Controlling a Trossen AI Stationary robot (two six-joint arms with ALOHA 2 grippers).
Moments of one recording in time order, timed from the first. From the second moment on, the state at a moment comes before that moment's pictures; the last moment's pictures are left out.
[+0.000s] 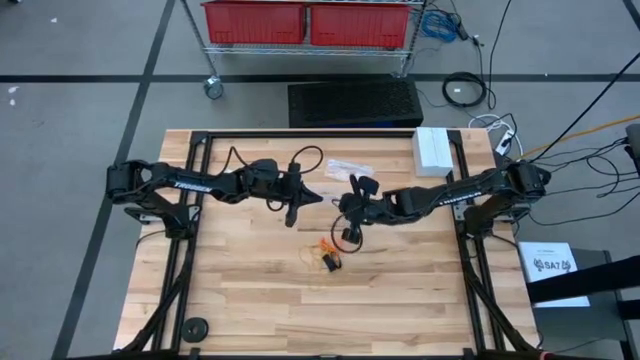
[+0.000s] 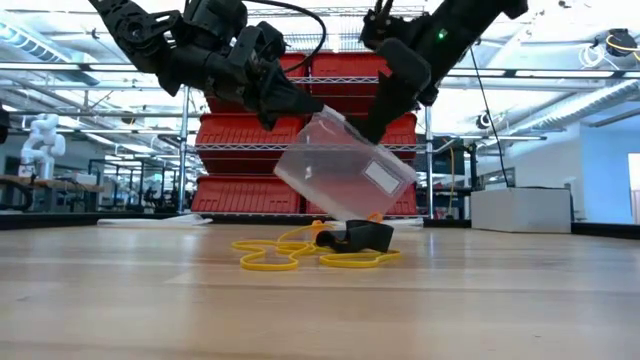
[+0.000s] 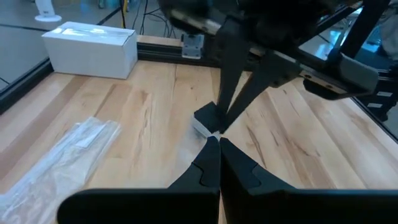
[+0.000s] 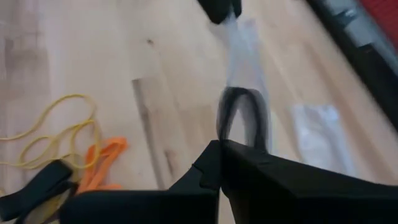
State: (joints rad) left arm 0.23 1.46 0.68 0.50 0.31 -0.02; right arm 0.08 1.57 1.05 -0.34 0.39 0.23
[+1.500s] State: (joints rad) left arm 0.26 1.46 0.68 0.48 0.33 0.01; right arm -0.06 1.63 1.12 -0.28 0.05 0.21
